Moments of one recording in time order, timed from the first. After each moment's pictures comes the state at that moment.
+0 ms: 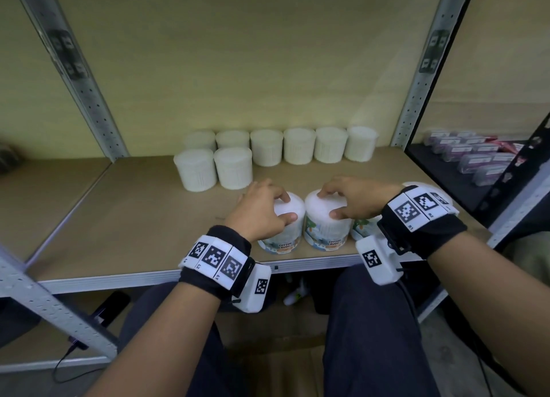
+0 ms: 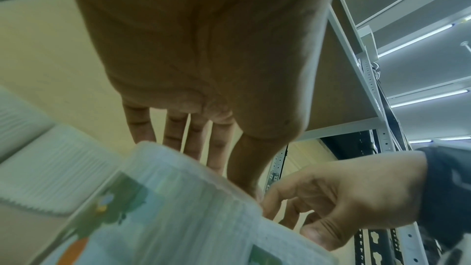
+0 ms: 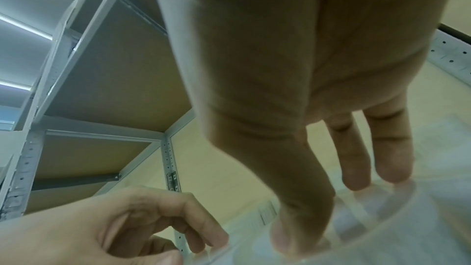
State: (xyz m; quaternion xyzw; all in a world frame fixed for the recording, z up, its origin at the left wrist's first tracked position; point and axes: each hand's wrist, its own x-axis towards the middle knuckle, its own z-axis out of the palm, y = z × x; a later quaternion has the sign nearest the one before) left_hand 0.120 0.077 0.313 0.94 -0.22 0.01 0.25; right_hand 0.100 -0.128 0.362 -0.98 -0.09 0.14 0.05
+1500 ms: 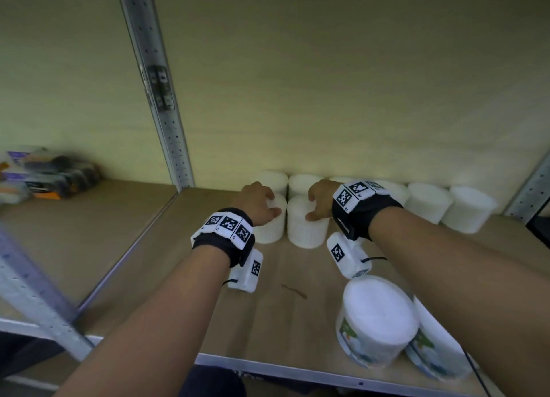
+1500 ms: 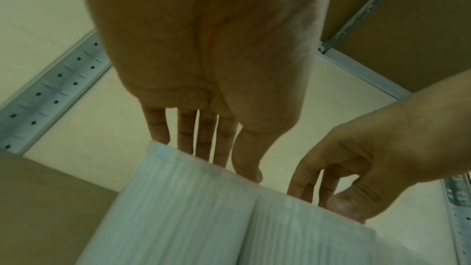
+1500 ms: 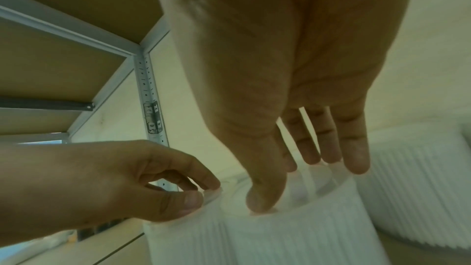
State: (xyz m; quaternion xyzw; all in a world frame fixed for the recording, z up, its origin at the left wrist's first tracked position) left_hand 0.306 0.212 0.322 0.98 -0.04 -0.01 0.21; right_hand 0.321 0.040 0.362 -0.98 -0.11 0.15 -0.04
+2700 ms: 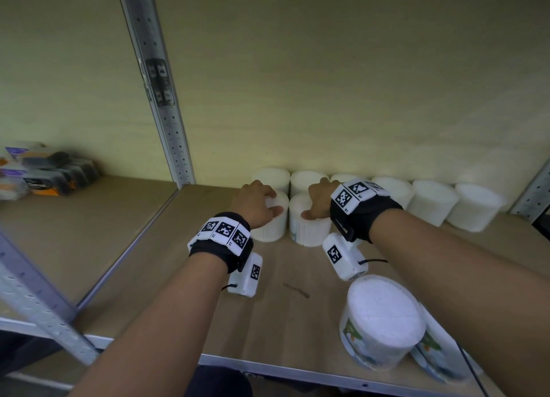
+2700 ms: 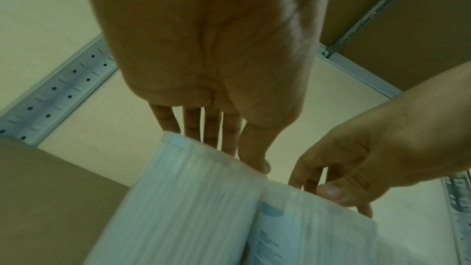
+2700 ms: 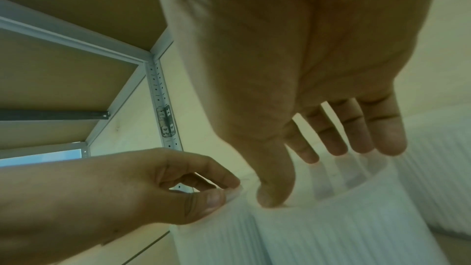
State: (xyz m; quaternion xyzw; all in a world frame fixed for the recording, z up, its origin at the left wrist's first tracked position) left_hand 0.310 0.217 0.308 0.97 -0.07 0.03 0.22; right_hand 0.300 0.052 0.363 -0.99 -0.13 0.09 -0.07
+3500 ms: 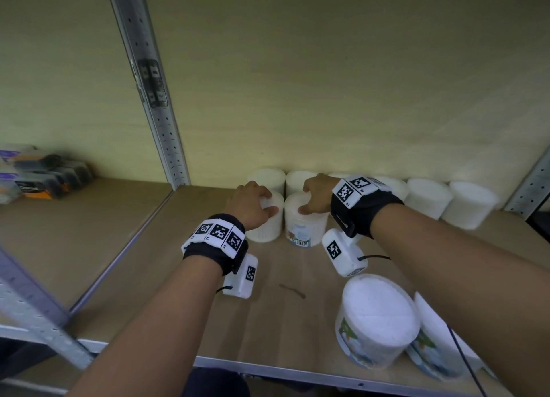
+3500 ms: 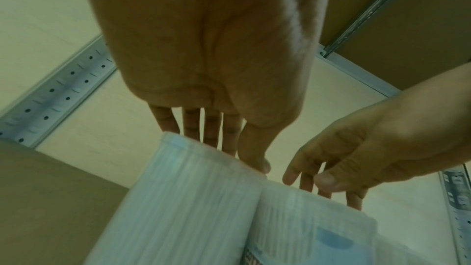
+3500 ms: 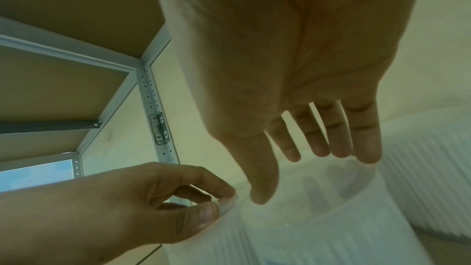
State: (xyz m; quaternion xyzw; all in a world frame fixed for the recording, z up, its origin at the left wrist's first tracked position) left_hand 0.312 0.219 0.304 0.97 -0.07 0.03 0.22; right_hand 0.310 0.044 0.369 -0.98 -0.13 0.12 -0.02
